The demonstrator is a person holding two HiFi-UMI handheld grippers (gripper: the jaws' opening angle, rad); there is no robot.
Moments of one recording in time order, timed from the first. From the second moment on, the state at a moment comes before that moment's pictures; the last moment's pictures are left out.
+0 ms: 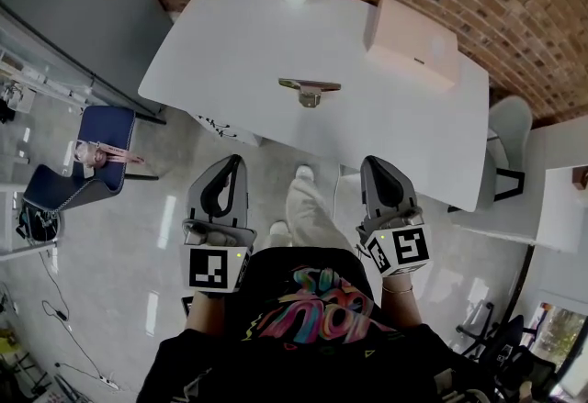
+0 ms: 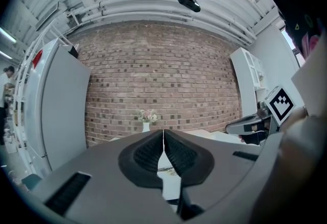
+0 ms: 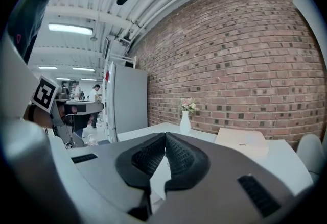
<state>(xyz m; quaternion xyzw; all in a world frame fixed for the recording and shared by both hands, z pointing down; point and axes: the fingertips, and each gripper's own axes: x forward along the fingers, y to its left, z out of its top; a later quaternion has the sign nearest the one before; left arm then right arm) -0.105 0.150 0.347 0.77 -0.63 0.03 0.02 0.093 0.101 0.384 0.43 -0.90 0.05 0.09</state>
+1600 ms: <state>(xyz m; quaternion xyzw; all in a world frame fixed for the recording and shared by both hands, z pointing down) -0.085 -0.153 0.316 0.81 -0.59 0.01 0.02 0.081 -0.172 0.365 0.44 -0.89 0.06 0.09</state>
